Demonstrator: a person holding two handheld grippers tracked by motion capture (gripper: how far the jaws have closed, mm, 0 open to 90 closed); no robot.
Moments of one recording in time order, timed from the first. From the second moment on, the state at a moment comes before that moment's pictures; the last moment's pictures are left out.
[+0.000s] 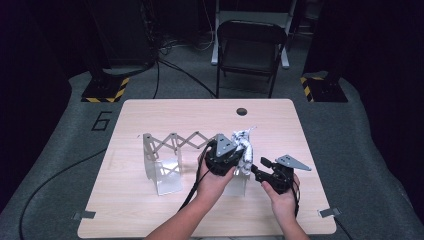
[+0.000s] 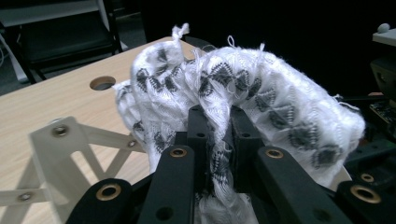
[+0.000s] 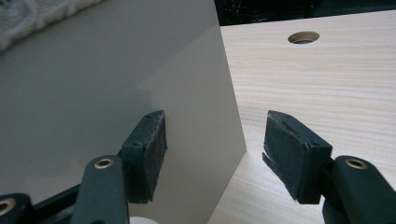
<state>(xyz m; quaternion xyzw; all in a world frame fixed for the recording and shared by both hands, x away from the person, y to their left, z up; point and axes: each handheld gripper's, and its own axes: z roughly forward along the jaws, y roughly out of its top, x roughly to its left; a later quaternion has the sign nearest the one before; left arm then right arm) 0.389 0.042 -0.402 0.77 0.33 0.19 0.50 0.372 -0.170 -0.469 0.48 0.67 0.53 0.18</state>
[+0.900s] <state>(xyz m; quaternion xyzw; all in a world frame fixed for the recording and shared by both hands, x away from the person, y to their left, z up) 0.384 0.034 -0.435 0.76 0.35 0.20 0.51 0.369 -0.166 -0.472 0.48 0.68 0.52 0.19</state>
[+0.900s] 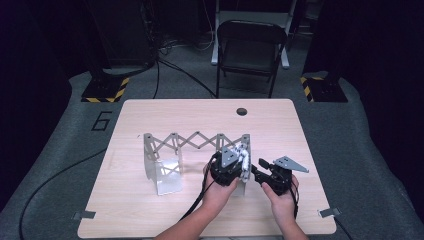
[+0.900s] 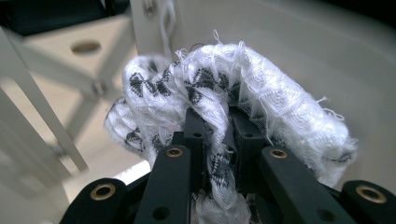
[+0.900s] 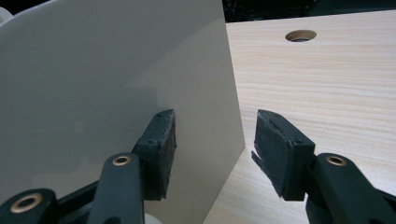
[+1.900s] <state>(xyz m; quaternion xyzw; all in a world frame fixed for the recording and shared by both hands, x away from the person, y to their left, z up) 0.374 0.046 -0.464 0.77 0.34 0.20 0.50 0.365 -0.154 -0.476 0.47 0.69 0.53 0.18</state>
